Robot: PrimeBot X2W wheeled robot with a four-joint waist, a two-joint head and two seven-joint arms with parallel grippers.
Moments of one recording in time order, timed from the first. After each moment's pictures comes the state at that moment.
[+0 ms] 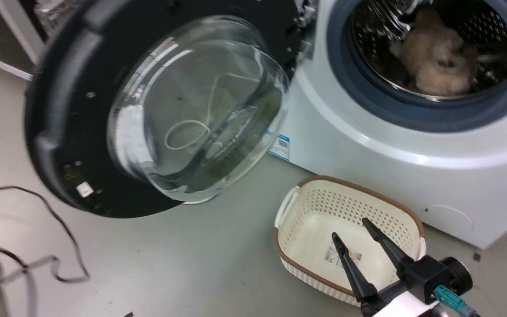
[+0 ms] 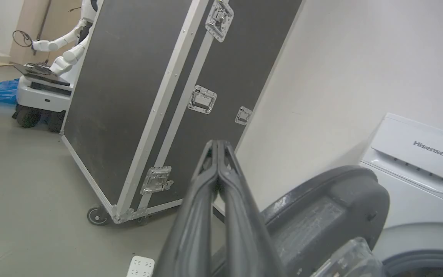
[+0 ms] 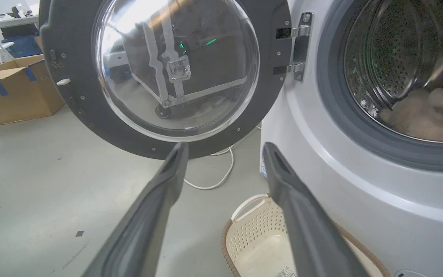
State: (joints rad) left arm -0.42 0.28 0.34 0.08 -0.62 -0.06 -0.08; right arm -0.05 -0.12 0.28 0.13 0.12 0.13 -0.24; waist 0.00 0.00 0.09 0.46
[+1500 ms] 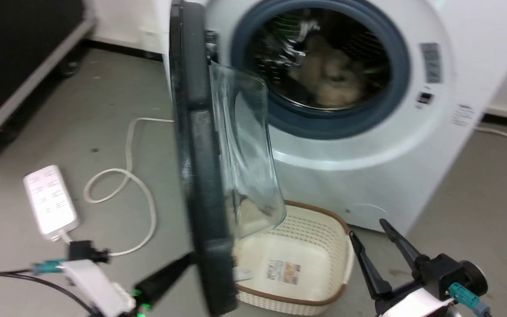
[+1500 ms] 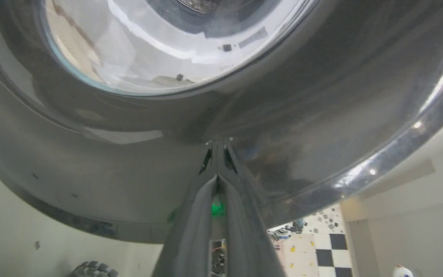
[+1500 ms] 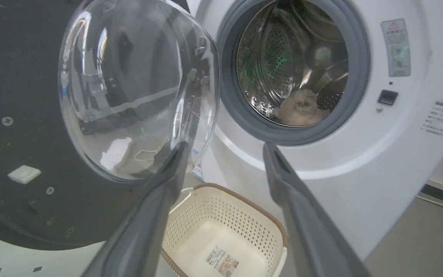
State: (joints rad) left arm 0.00 0.06 0.18 -0.09 -1.38 0.03 0.94; right arm -0.05 -0.10 0.18 0.18 0.09 0.13 -0.25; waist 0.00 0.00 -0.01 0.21
